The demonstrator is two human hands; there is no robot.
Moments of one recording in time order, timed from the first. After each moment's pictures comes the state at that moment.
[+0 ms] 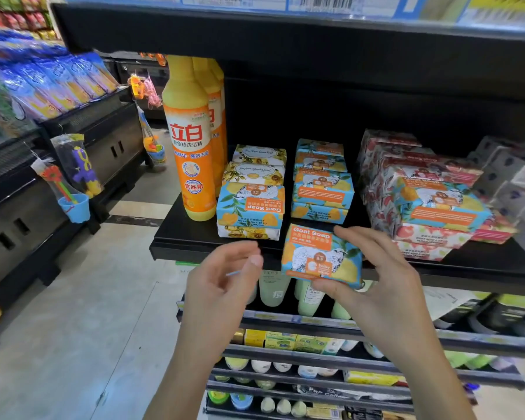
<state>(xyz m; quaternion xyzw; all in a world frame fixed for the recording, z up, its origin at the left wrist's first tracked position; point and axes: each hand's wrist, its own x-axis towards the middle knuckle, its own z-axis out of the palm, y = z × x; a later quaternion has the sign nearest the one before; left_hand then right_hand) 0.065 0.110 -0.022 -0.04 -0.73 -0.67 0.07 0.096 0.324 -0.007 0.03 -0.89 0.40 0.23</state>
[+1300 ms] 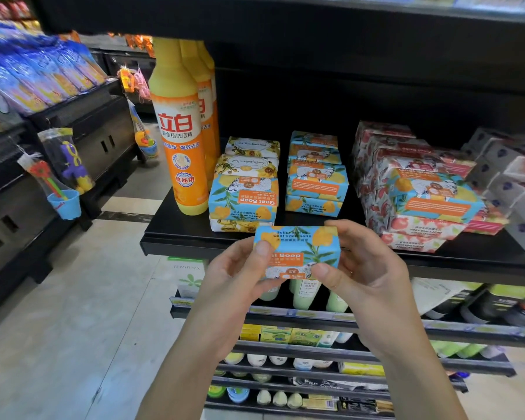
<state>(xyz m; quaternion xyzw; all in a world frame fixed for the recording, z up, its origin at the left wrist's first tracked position) 0.060 0.126 -0.019 -0.05 -0.56 -0.82 -0.13 0.097 0.308 -0.008 0.05 -0.66 0.73 0.17</state>
